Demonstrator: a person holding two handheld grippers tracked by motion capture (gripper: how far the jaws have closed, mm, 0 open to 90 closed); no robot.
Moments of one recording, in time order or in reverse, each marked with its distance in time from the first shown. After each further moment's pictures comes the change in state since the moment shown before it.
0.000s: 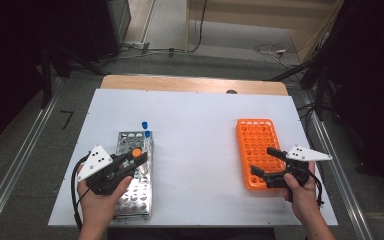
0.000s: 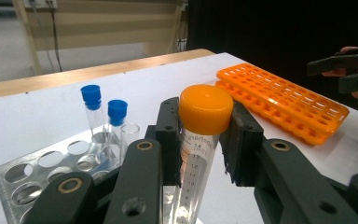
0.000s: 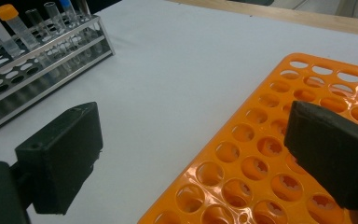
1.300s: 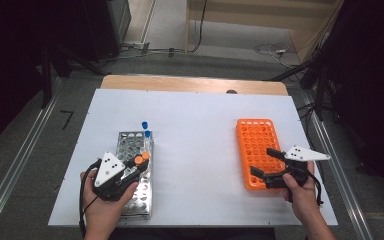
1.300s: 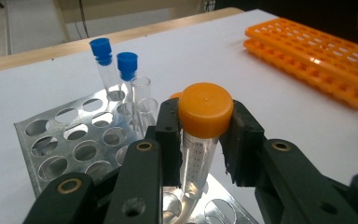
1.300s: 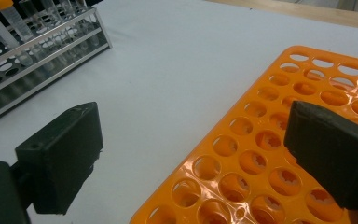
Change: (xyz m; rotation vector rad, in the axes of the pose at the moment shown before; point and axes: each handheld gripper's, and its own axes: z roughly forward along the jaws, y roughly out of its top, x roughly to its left) left arm -0.016 -0.013 0.009 0.161 0.139 0.072; right arm -0.002 -0.003 0.003 0.021 -0.004 -0.007
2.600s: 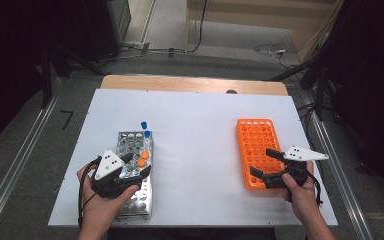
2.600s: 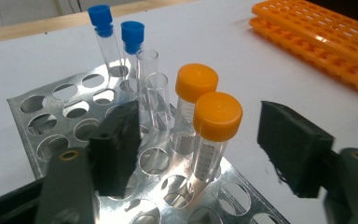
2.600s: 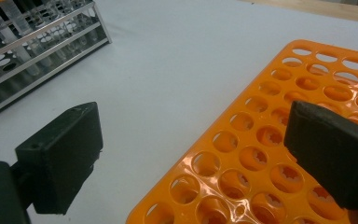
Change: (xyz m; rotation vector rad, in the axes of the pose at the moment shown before) left arm 0.013 -0.004 0.004 0.049 -0.031 -0.040; right arm -0.002 -0.002 0.002 0.011 0.006 -0.002
